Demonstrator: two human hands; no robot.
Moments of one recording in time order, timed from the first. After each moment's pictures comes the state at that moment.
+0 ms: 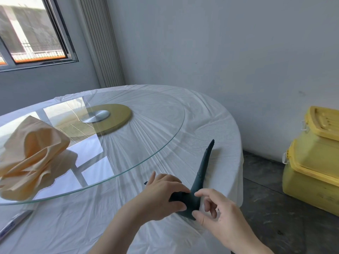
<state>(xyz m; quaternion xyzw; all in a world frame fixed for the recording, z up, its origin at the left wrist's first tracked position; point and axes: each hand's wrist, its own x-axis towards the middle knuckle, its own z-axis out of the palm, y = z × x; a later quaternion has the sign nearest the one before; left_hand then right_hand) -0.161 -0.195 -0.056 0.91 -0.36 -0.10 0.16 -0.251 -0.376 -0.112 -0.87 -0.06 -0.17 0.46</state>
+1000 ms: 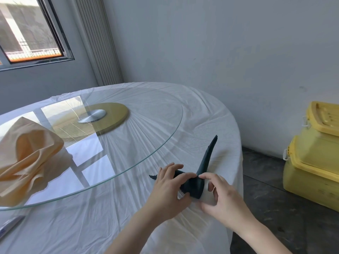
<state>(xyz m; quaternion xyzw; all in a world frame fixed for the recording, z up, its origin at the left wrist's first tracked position) -0.146 -0.229 -0.100 0.89 -0.35 0.05 0.28 -0.215 -0.402 -0.113 -0.92 -0.02 -0.16 0.36</state>
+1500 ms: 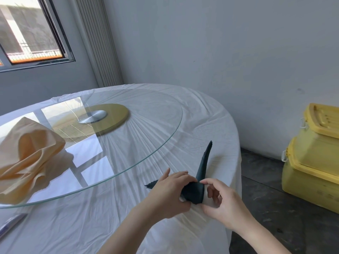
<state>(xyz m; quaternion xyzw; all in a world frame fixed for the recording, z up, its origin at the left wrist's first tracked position) -0.155 -0.228 -0.076 0.89 -0.39 -0.02 0.21 -0.224 -0.407 -0.118 -0.87 -0.04 -0.15 0.47</state>
